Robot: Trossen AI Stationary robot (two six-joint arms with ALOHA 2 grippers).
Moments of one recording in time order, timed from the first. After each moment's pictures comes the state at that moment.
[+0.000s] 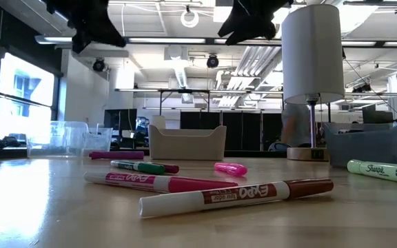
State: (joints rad) left arm 0.08 0.79 0.78 -0.48 -0.27 -0.49; right arm -0.05 1.39 1.21 -0.38 0.35 0.21
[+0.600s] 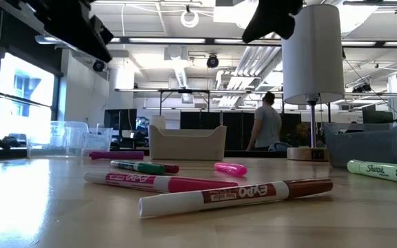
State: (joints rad) left arm -0.32 1.06 0.76 -0.41 -0.22 -0.13; right arm 0.18 1.41 1.21 -0.60 0.31 0.39
